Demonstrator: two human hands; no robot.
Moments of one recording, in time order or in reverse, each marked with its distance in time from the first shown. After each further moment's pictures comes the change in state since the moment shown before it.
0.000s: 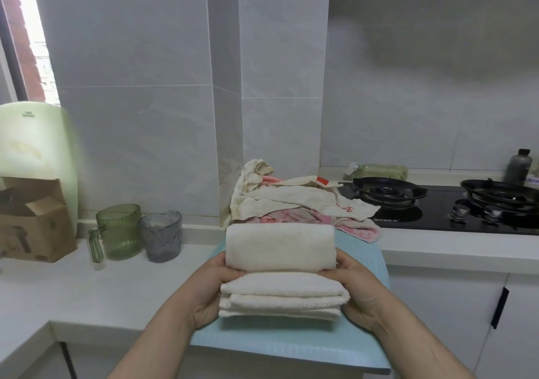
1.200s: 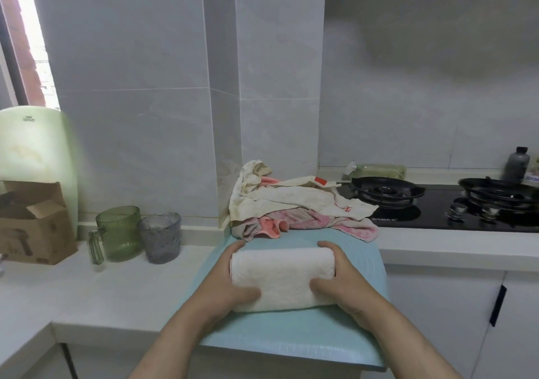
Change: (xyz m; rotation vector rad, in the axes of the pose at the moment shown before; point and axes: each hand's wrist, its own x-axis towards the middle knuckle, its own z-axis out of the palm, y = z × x) left_hand -0.009 -0.011 0.013 0.702 0.176 0.205; right_hand -0.009 0.000 0.005 -0.762 0.153 -0.112
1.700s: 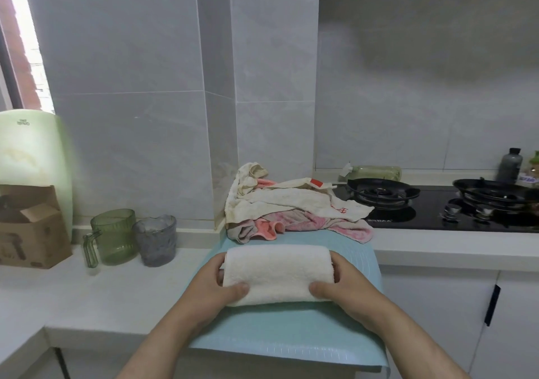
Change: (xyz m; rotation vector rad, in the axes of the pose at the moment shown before) left_hand -0.007 -0.001 -0.005 -0.015 0.057 0.034; right_hand -0.004 0.009 -0.014 0.047 -0.028 -0.024
